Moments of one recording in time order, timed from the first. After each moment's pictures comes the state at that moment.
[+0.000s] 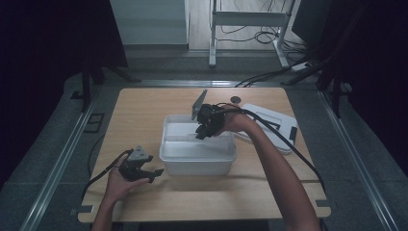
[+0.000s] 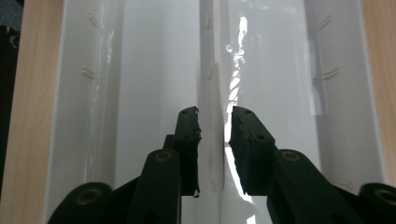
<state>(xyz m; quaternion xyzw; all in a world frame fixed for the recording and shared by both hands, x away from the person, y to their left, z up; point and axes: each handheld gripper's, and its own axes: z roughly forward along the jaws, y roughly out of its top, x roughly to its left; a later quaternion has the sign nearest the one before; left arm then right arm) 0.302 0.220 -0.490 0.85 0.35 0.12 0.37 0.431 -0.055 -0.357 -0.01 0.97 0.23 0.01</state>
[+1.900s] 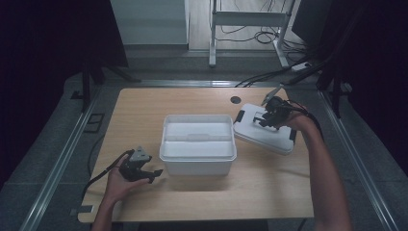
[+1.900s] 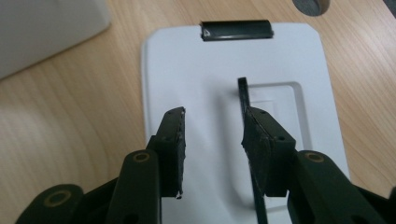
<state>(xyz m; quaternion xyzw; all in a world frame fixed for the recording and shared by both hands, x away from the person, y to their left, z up) 0.303 0.220 -0.493 0.86 0.35 0.13 0.34 0.496 -0.270 -0.401 0.23 0.95 0.20 0.12</state>
